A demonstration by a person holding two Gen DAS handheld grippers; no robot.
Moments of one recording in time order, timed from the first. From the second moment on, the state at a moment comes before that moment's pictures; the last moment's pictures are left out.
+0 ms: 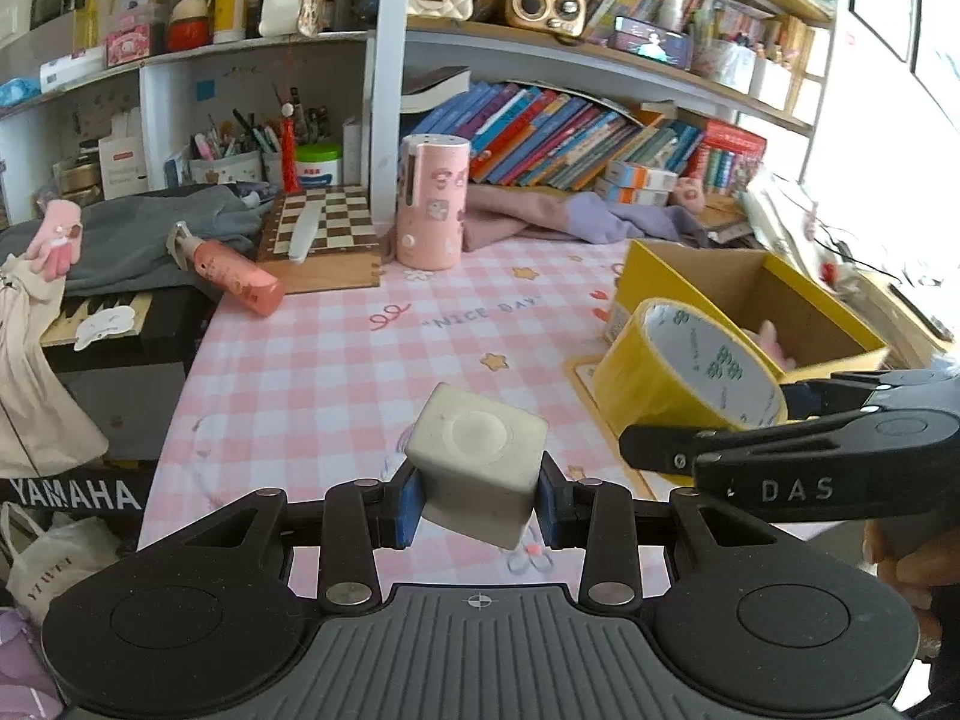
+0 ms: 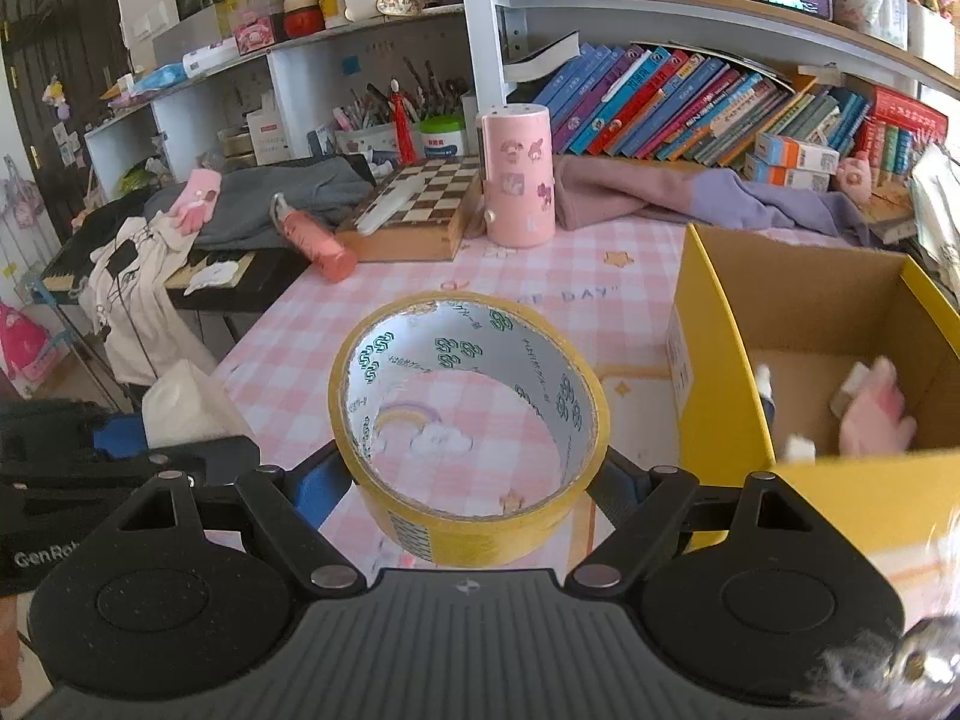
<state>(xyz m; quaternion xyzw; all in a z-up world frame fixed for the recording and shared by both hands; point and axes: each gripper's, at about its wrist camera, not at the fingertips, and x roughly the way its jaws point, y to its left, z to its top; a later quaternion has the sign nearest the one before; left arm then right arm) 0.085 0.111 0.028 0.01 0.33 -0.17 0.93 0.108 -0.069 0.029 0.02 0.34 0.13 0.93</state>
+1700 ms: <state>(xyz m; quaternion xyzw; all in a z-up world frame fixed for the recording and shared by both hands) -0.035 0.111 0.040 0.01 0.31 -0.15 0.94 0.021 -0.048 0.016 -0.05 0.41 0.18 0.89</state>
